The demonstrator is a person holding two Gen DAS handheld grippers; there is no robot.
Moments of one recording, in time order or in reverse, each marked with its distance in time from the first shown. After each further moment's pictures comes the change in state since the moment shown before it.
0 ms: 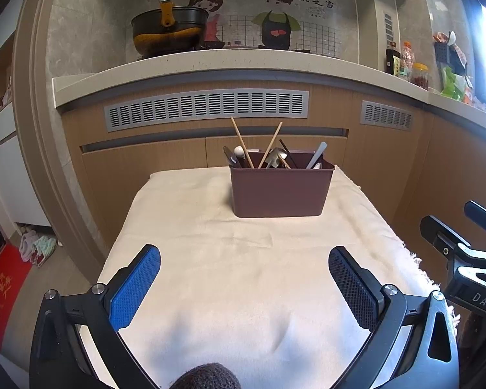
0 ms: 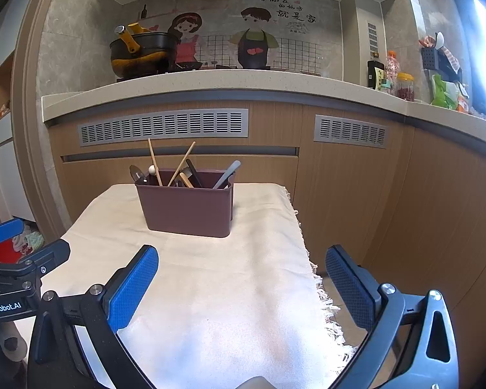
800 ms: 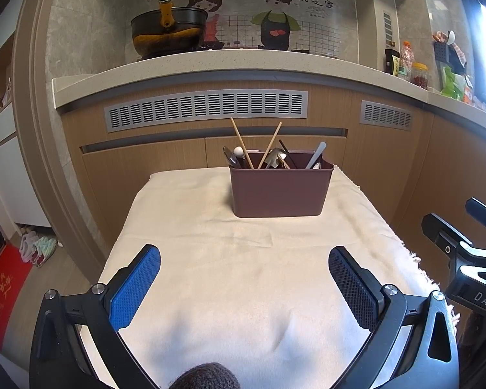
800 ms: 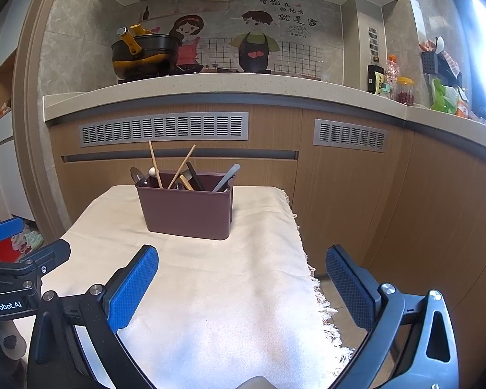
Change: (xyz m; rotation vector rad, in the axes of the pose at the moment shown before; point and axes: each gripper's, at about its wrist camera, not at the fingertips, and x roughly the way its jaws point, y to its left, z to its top) left arm 0.000 0.000 -0.001 0.002 -0.002 0.001; right arm -0.002 0.000 0.001 -0.011 -0.011 -0.002
